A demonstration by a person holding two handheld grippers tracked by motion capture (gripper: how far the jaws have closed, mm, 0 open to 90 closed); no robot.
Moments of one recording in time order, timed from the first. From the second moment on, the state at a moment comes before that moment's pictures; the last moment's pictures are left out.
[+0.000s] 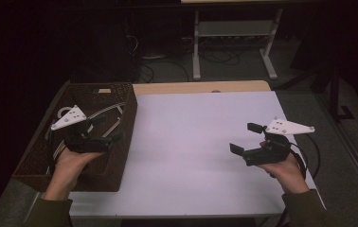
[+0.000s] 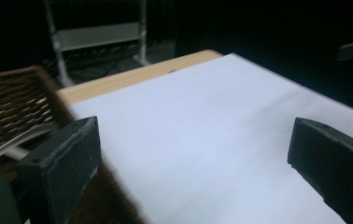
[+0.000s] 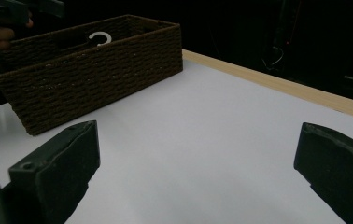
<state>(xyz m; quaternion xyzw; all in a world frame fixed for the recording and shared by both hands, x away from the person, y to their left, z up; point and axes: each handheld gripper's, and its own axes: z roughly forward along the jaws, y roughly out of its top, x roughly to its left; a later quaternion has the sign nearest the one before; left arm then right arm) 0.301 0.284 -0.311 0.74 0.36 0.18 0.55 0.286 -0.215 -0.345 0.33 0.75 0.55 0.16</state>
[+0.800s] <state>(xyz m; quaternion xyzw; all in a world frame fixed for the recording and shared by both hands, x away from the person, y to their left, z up) 0.294 0.260 -0.329 0.70 0.32 0.16 0.62 0.293 -0.199 -0.334 0.31 0.72 0.59 0.16</state>
